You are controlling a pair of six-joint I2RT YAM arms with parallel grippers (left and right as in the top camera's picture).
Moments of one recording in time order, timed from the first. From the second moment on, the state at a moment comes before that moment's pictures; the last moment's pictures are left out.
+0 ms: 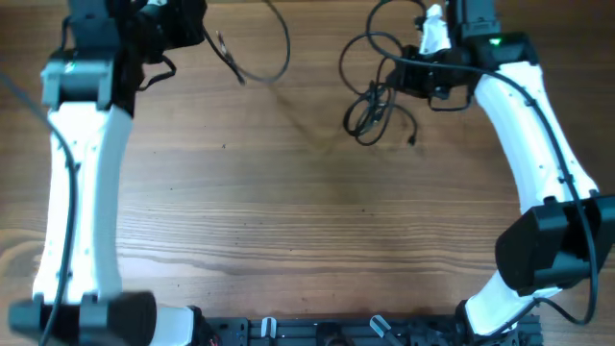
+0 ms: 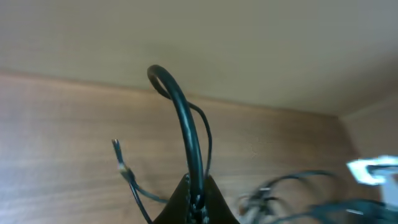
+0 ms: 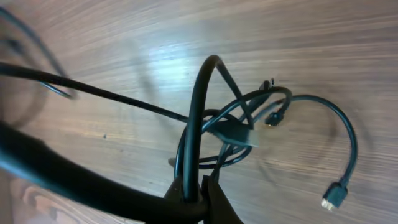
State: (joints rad) left arm -0.03 1.60 1.80 -0.73 0.37 -0.28; right arm 0.16 1.85 1.71 -0.96 -0.41 0.33
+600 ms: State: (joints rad) left arm -0.11 1.54 1.80 -0.79 0.46 -0.29; right arm 0.21 1.85 1.78 -1.04 -0.47 0.20
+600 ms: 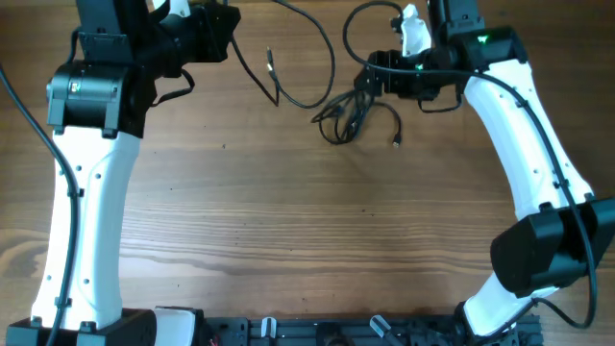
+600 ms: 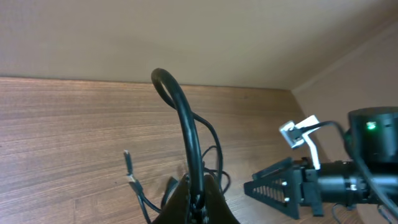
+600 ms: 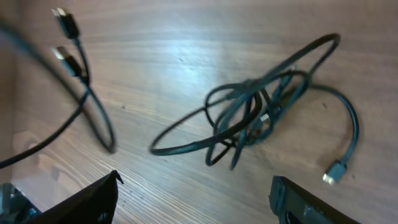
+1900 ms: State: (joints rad) left arm -0.25 1.55 1.80 -0.57 1.12 -0.26; right arm 0.20 1.68 1.96 -0.86 -0.79 -0.16
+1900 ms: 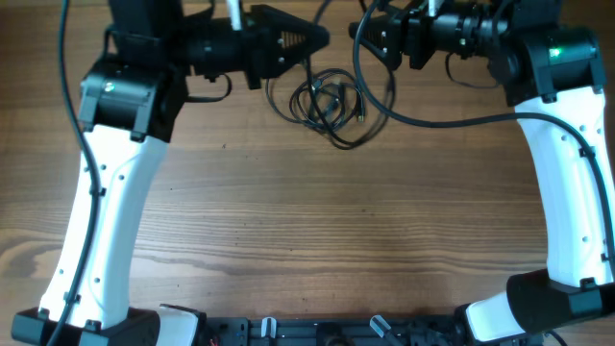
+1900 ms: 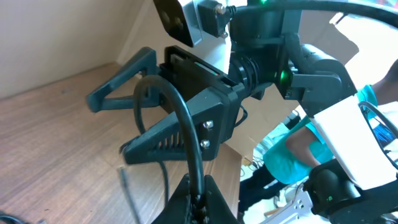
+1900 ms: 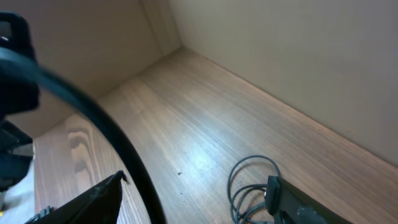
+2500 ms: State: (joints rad) left arm -0.31 1.60 1.80 -0.67 1.06 -0.27; right arm 0.21 1.68 1.96 -0.84 -0.82 -0.14
